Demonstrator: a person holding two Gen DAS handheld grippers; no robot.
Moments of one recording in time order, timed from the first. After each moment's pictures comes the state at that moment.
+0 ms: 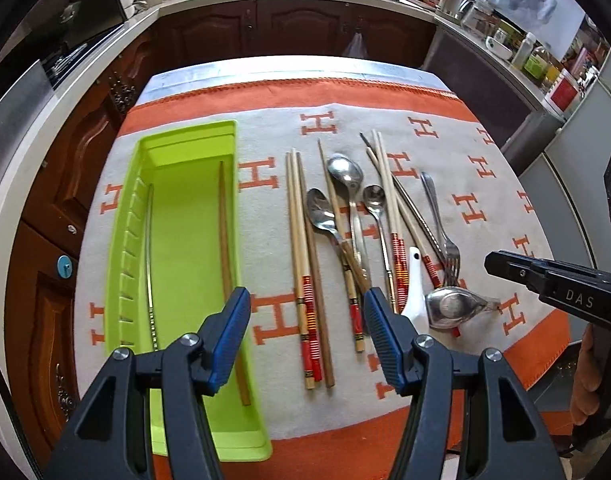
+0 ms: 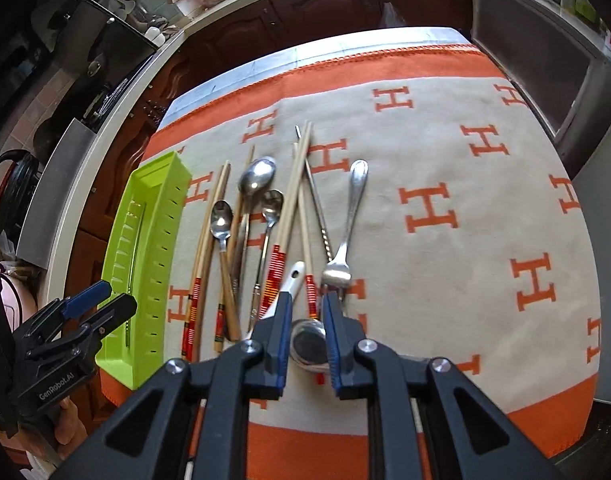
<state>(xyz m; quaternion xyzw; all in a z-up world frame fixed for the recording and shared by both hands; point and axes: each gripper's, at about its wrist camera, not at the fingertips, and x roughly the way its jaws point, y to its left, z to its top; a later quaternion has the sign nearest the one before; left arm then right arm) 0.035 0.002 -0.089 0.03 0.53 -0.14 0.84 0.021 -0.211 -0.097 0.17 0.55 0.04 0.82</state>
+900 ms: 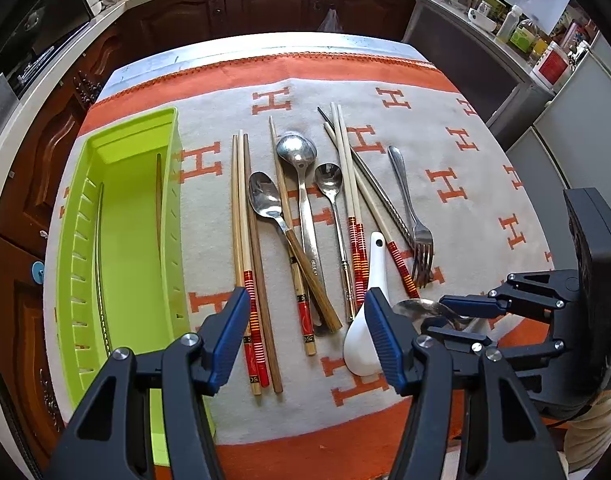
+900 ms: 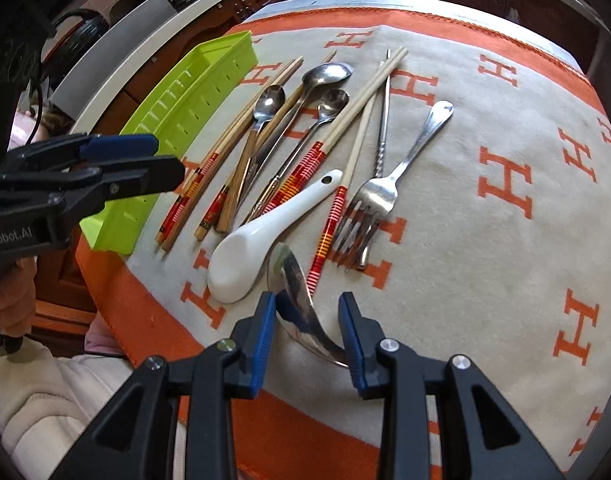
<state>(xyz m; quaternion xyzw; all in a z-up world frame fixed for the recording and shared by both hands) 0.037 -0.038 -0.105 0.05 0.55 -0.16 0.81 0.004 -0.190 -0.144 0.01 0.59 0.23 0.78</state>
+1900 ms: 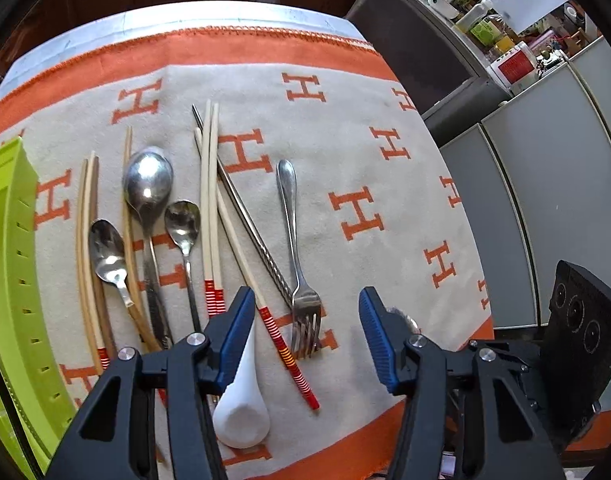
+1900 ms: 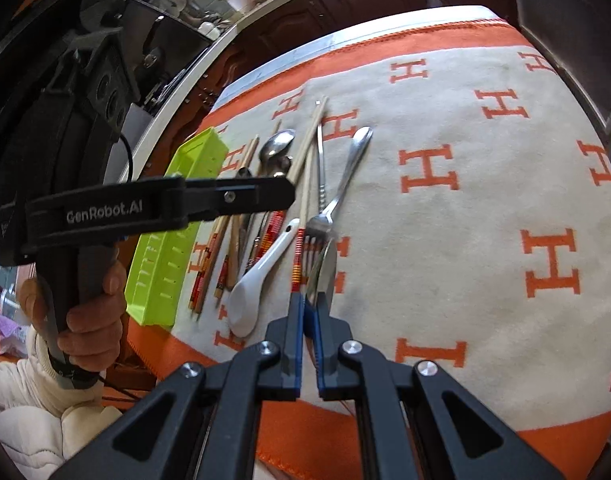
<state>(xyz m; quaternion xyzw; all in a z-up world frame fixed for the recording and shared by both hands) 0.095 -0.123 -0.133 -0.03 0.61 -0.28 0.74 -0.007 -0.266 -0.127 0.21 0.53 0.17 0.80</state>
